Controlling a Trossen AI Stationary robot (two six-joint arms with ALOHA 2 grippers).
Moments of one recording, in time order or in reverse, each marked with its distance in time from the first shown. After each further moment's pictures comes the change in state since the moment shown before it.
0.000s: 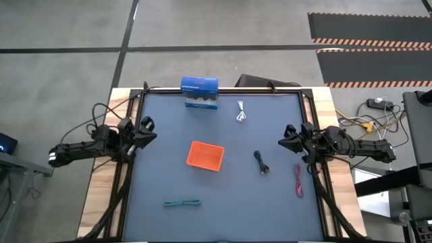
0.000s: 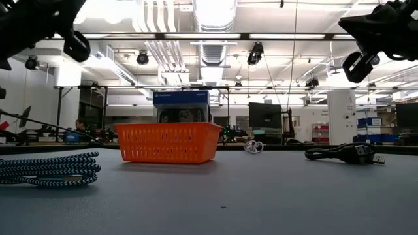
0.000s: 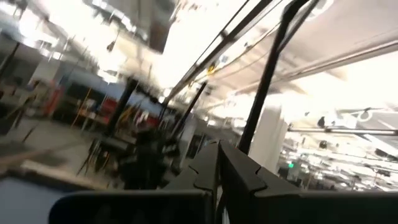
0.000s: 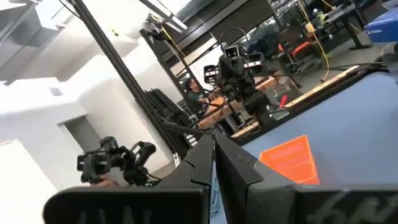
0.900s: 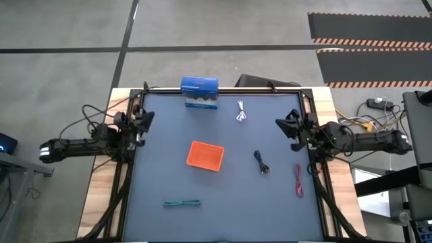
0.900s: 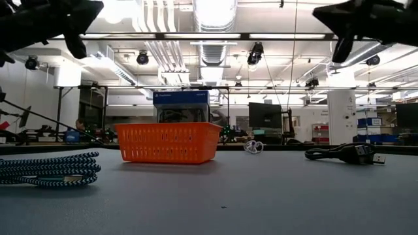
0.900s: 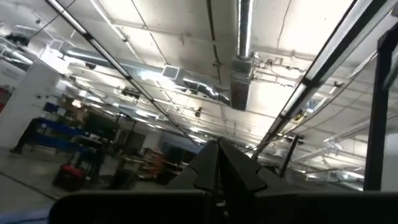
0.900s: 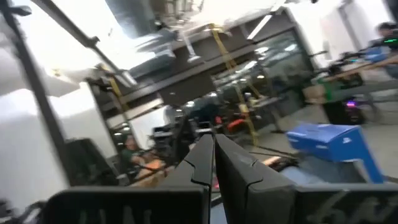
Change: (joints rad) left arm 0.000 0.234 0.026 0.317 -0.414 0.284; right arm 0.000 0.545 0.119 0.480 0.355 -0.258
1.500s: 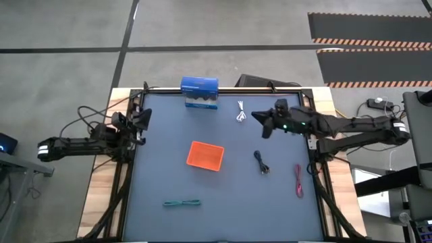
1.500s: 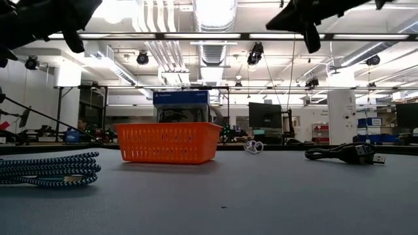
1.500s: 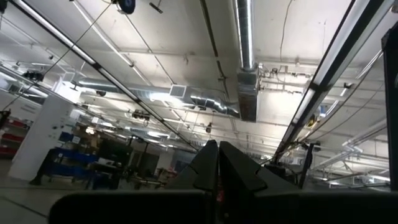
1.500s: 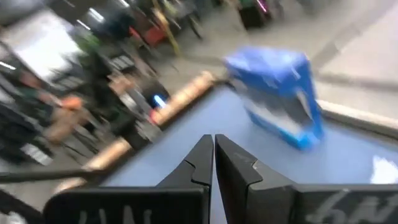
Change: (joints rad) left arm 0.000 0.068 0.003 0.126 -0.032 0.107; right arm -0.030 0.417 0.623 -0.755 0.127 0.207
